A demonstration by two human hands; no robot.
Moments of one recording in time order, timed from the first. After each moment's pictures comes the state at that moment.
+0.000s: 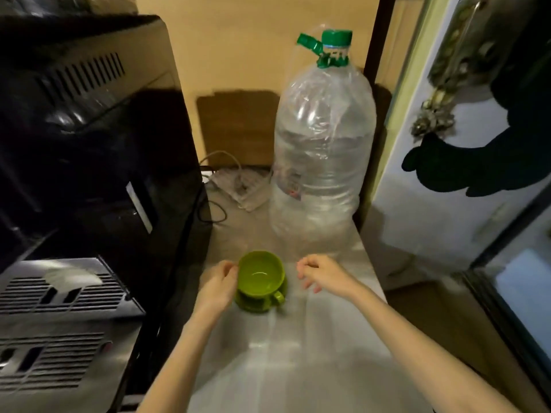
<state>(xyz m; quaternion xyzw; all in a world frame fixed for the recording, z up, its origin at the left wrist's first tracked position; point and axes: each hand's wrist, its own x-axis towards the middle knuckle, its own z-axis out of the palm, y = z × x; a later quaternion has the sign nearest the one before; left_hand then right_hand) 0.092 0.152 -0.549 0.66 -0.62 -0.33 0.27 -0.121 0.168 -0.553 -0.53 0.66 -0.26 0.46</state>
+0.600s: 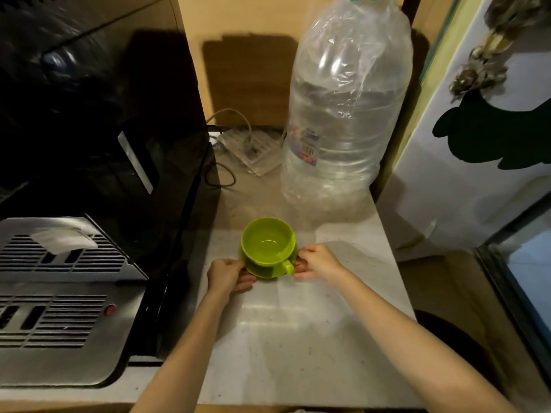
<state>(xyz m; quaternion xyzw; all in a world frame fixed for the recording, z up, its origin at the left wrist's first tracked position) 0.096 0.145 -0.627 0.67 -0.32 -0.58 0.33 -0.096 0.148 -0.629 -0.31 0.67 -0.33 0.59</state>
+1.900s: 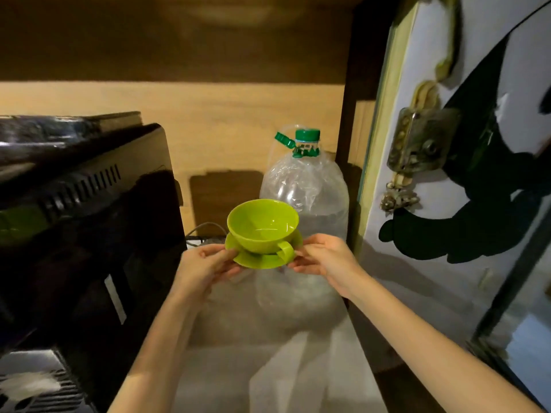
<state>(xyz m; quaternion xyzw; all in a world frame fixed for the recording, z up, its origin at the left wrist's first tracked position) 0.050 0.107 -0.394 0.42 -0.47 -0.59 0.51 -0.151 0.139 -0.388 -0.43 0.49 -0.55 0.52</state>
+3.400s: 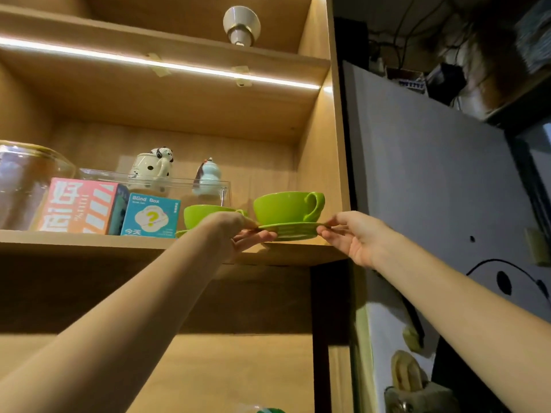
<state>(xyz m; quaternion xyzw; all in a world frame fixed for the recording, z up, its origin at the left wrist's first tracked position) -0.071 -0.006 0.019 0.27 -0.57 -0.58 0.52 -0.248 0.063 0.009 -0.45 0.37 -0.75 0.31</state>
